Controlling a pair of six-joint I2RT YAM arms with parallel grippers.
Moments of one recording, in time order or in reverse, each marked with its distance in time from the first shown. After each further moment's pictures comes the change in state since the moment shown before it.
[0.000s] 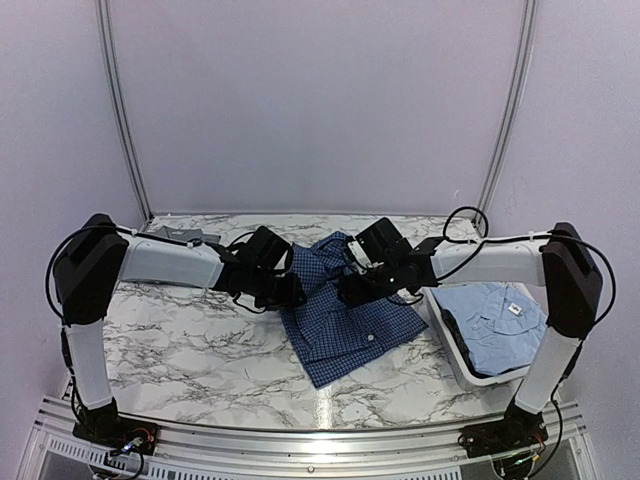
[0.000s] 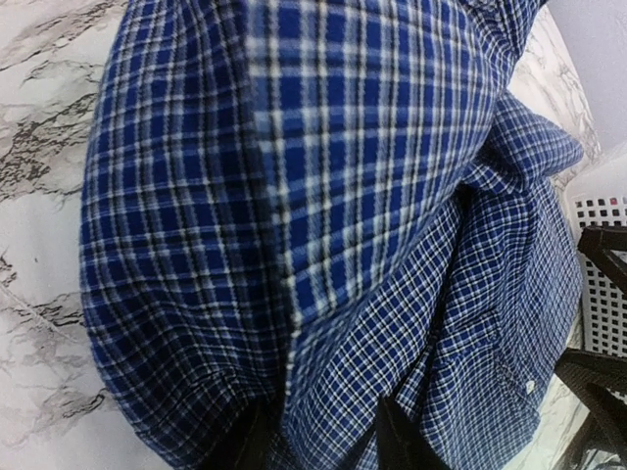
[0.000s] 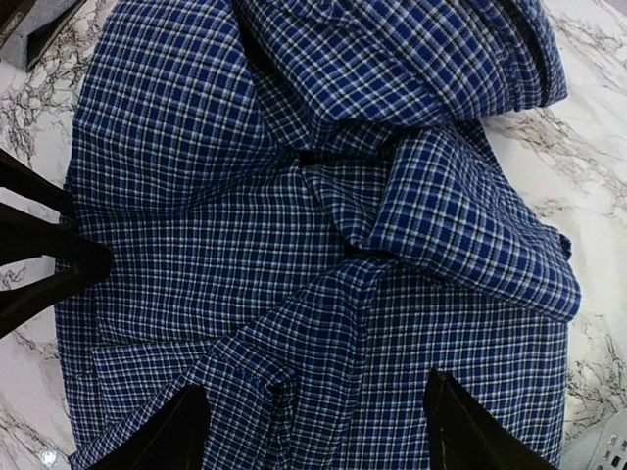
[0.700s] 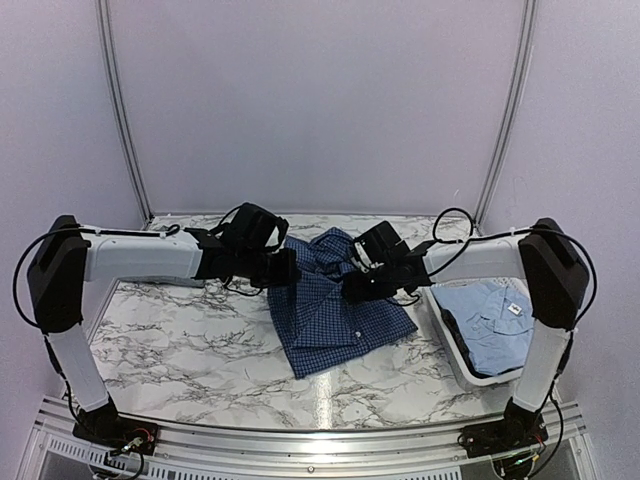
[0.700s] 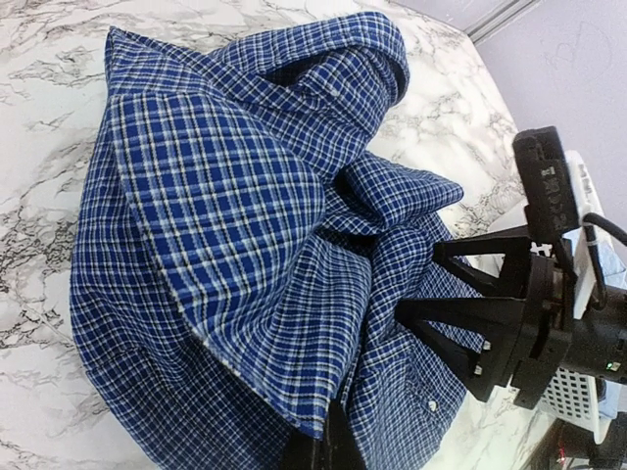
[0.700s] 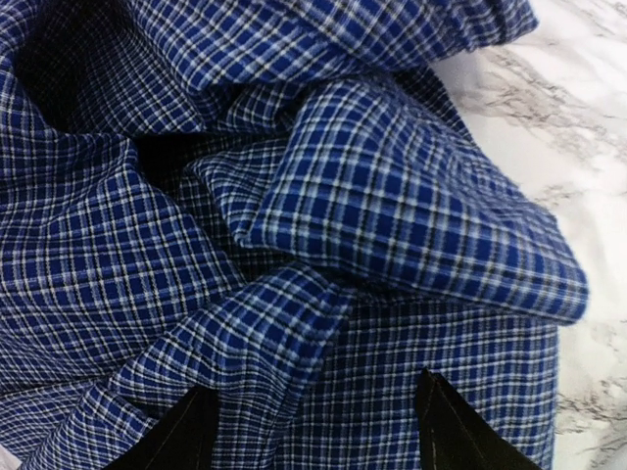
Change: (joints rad) left arm 0.000 -0.138 0.004 0.018 -0.049 0.022; right arm -0.059 0.076 -0.008 0.079 -0.009 0.102
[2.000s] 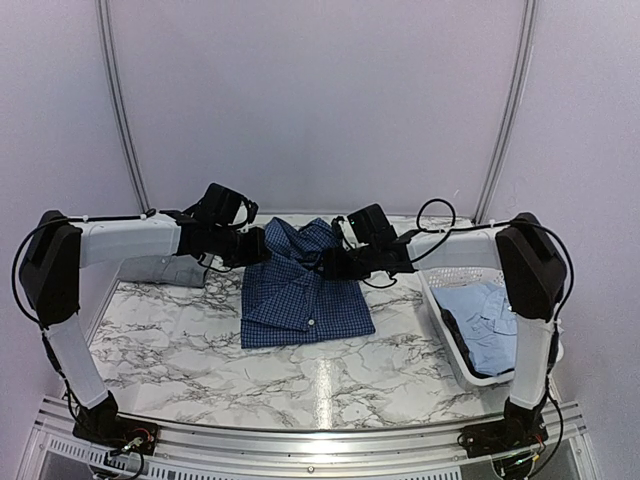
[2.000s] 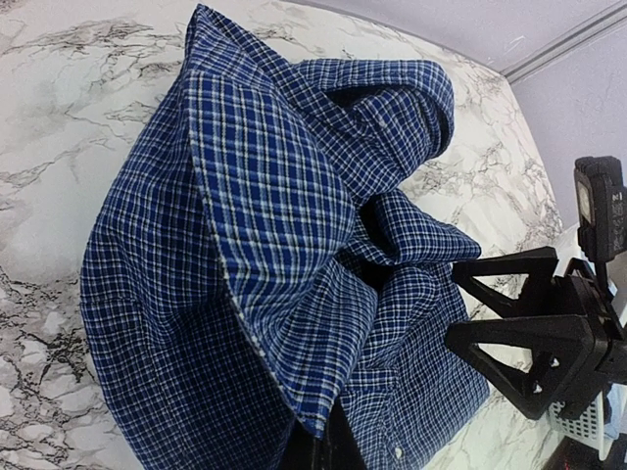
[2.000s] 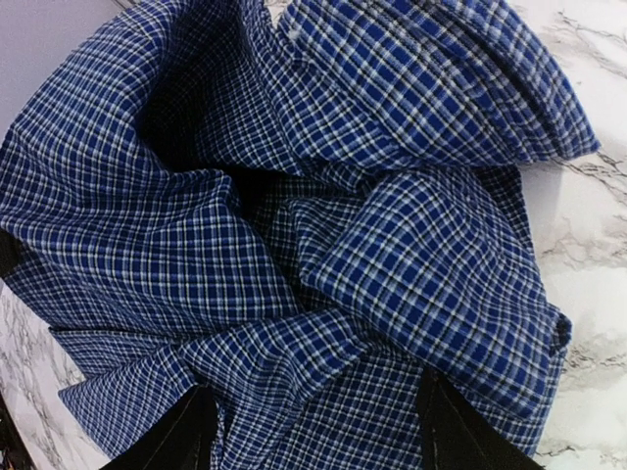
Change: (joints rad) left arm 0.214 -0.014 0.027 -0.063 0.119 0.109; right arm -0.028 0.149 0.191 0.155 -0.211 0.086
